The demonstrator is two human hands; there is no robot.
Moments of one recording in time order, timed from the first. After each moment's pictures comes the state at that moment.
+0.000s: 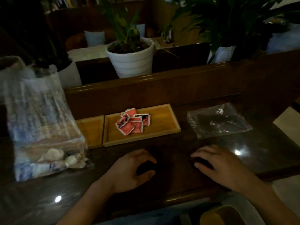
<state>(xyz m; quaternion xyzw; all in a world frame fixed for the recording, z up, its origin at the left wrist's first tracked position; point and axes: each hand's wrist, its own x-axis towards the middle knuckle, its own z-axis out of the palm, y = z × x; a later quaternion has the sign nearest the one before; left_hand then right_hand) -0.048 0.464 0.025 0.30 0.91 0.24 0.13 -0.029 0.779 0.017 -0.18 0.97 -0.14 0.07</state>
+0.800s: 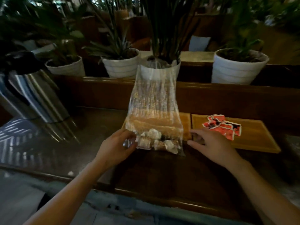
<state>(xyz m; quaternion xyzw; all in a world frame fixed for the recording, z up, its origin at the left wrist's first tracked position) 0.014 0.172 0.036 -0.01 0.97 0.23 -0.09 -0.080 0.481 0.056 -0.27 0.94 -0.21 0.02</state>
